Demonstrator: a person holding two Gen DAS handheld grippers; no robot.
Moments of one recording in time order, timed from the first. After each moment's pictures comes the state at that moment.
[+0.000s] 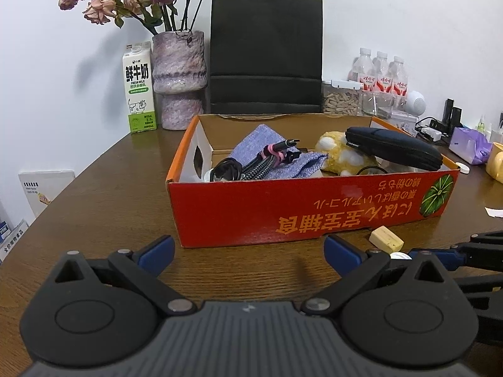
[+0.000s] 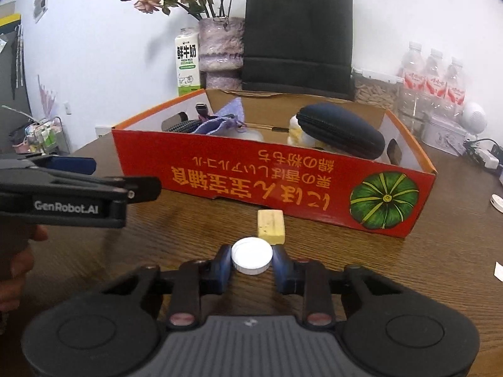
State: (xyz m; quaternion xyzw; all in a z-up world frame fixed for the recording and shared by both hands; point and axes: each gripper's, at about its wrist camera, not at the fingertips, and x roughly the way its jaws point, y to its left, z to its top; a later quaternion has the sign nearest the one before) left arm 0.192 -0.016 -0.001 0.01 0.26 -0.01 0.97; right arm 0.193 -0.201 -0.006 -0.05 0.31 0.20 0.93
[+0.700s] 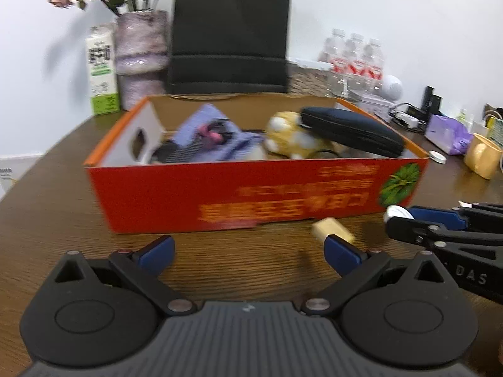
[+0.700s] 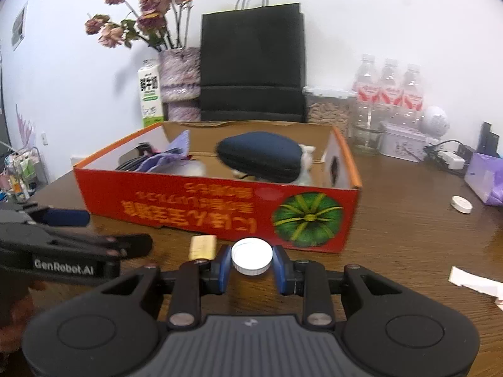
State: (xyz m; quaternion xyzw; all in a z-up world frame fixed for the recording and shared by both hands) left arm 0.208 -0.067 -0.010 -0.01 0.30 -0.06 0.95; right arm 0.201 -0.254 0.011 -0.02 0.27 0.15 0.95
